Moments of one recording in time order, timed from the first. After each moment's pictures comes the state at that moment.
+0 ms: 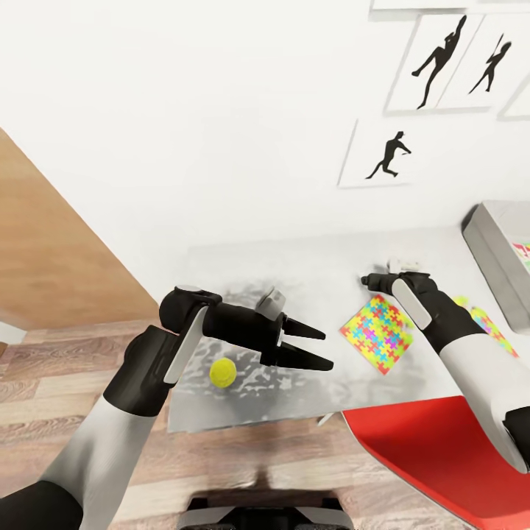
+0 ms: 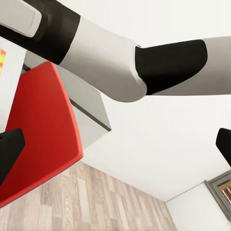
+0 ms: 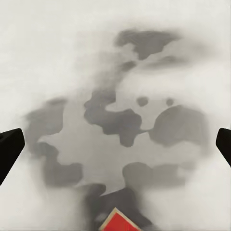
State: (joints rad) left arm -0.87 -0.06 -0.40 -1.48 0.26 1.04 -1.30; right arm -1.15 -0.29 0.37 -0.77 -0.64 0.59 -0.31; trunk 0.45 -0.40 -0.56
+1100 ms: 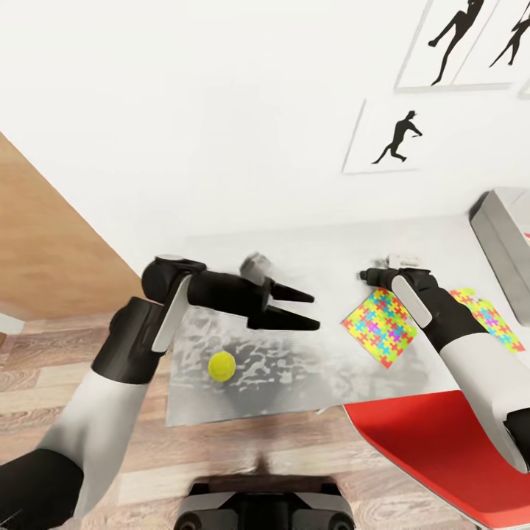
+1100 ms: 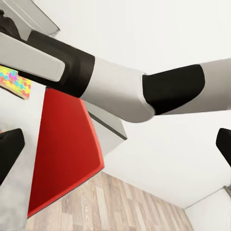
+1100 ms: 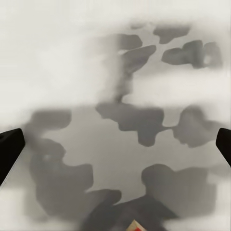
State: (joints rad) left arm -0.99 -0.03 -0.34 -1.48 0.27 1.04 -1.31; right arm -1.15 -0.29 0.37 -0.82 -0.64 0.59 -0.31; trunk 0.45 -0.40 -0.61
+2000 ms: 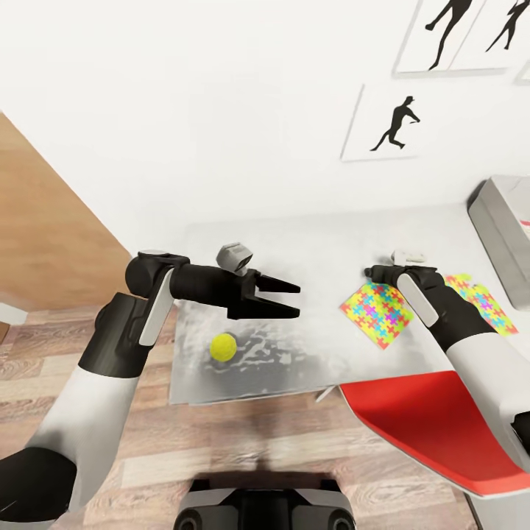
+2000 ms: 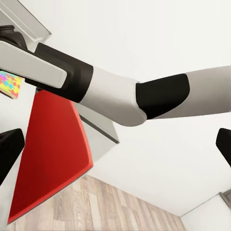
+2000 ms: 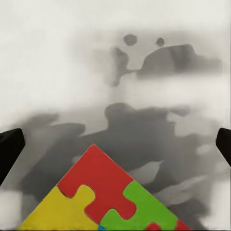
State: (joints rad) left arm -1.00 0.00 -0.28 -1.48 0.28 1.04 -1.38; right arm -1.15 -0.31 0.37 -0.85 -0.62 0.59 -0.30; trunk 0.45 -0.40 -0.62
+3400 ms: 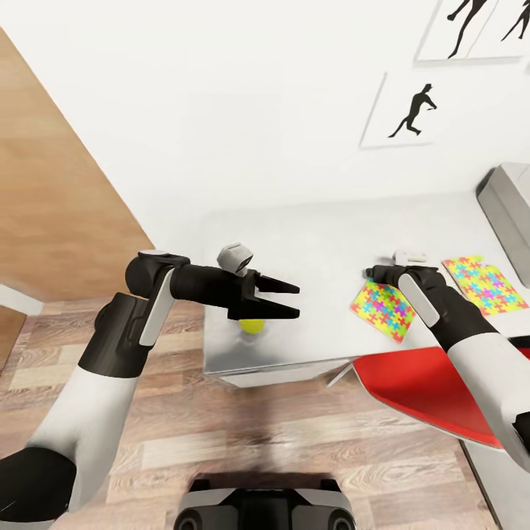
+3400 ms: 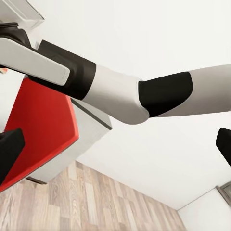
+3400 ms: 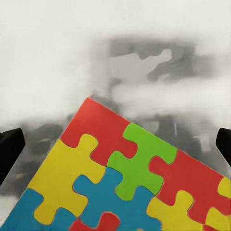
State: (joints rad) left arm -1.00 0.00 -0.28 -1.48 0.27 1.04 -1.38; right arm -1.15 -0.32 0.37 -0.85 -0.62 0.59 -0.30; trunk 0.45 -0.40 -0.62
